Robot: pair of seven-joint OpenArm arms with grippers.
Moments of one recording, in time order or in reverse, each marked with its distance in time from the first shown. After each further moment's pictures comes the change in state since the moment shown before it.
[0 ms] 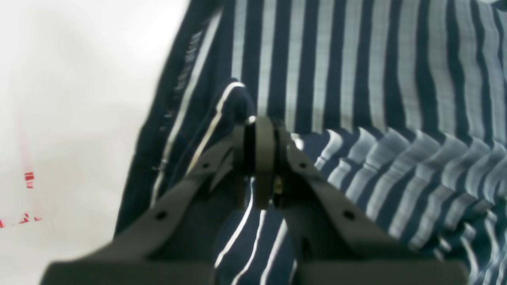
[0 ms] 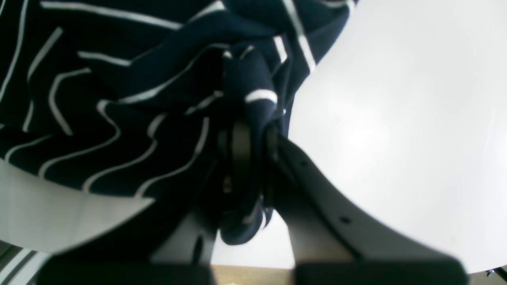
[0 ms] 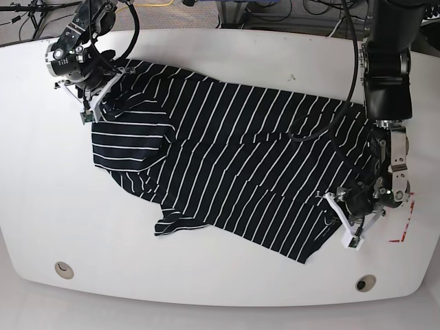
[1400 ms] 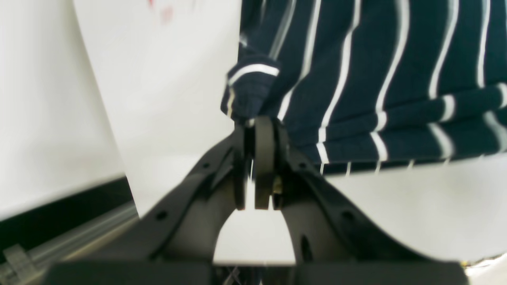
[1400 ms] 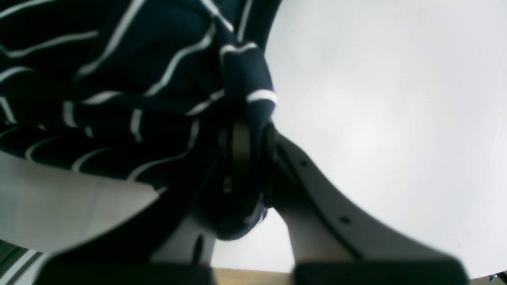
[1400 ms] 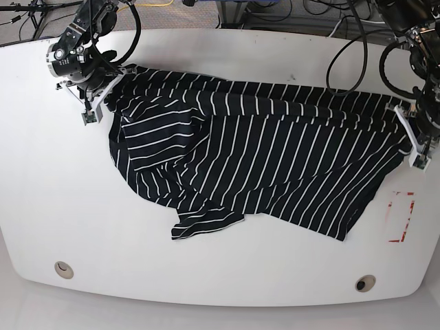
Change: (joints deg) left arm 30.9 -3.9 -31.9 41.9 -0.4 -18.4 27.9; right arm 0.0 -0.3 -0.1 0.0 0.4 0.0 0.2
